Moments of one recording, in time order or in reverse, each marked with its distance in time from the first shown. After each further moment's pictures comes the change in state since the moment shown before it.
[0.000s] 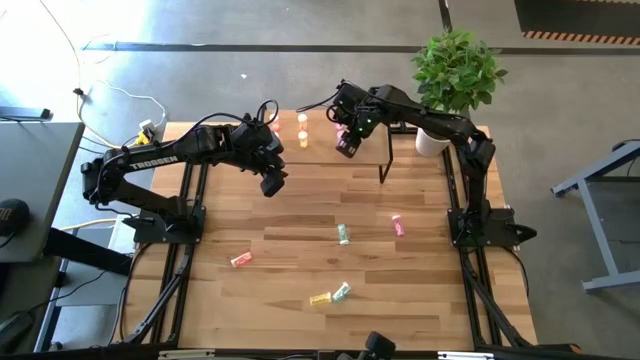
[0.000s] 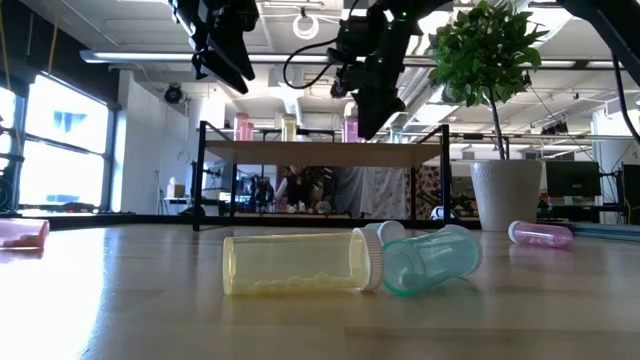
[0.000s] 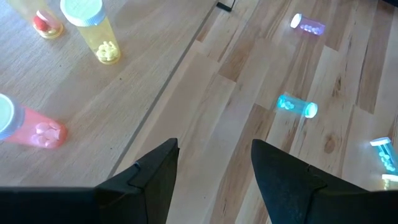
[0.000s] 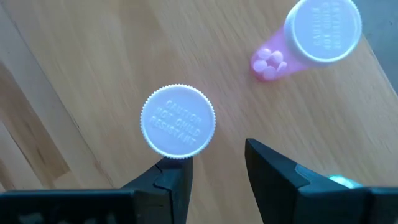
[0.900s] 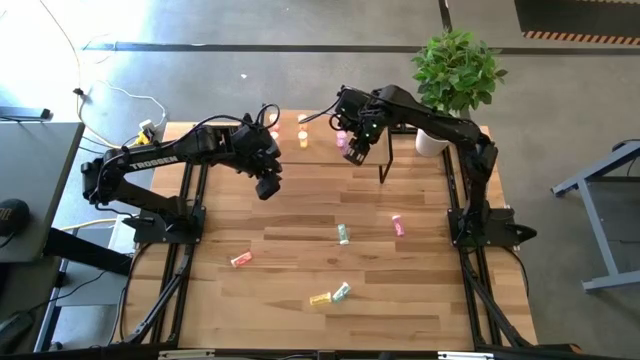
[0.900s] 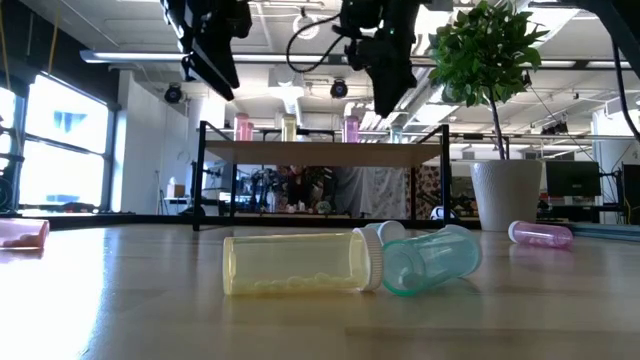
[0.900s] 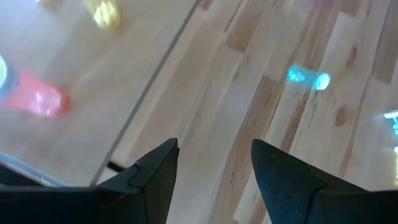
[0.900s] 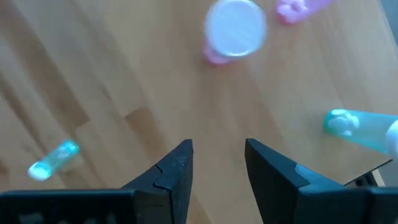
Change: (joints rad) left arm -0.008 0.000 0.000 -0.099 -0.007 0.021; right arm 0.078 -0.038 0.085 -0.233 0.037 0.034
